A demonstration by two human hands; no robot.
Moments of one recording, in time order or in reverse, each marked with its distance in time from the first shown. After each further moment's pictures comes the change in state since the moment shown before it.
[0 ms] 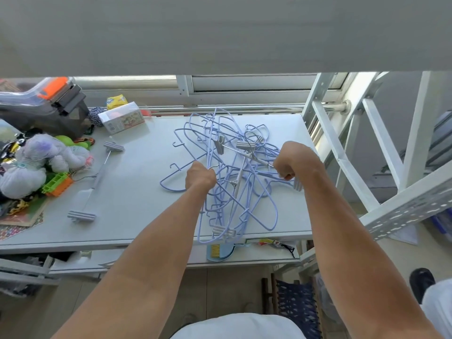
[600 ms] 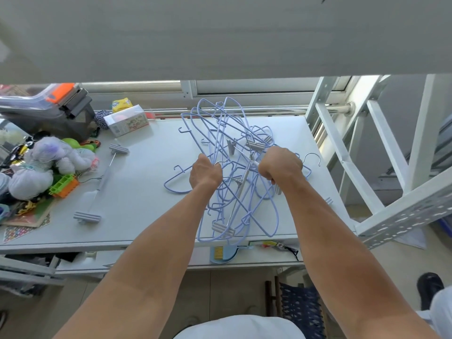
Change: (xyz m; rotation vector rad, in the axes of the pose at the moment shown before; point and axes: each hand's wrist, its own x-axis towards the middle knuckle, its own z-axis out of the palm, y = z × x) left_hand -0.008 0.012 -0.006 0.025 0.137 0.152; right_hand -0.016 -0.038 0.015 0.144 0.044 0.021
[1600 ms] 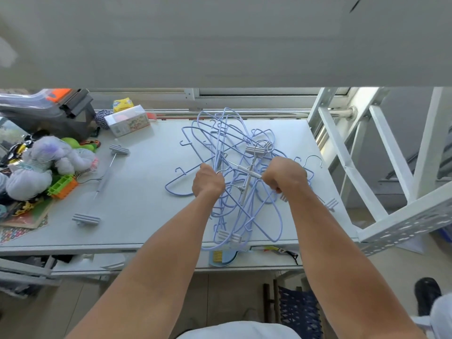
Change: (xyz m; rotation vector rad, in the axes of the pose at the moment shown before) left_hand -0.001 -0.006 0.008 0.029 -0.072 -0.095; right_hand 0.007 0.005 0.006 -0.081 -0.096 0.029
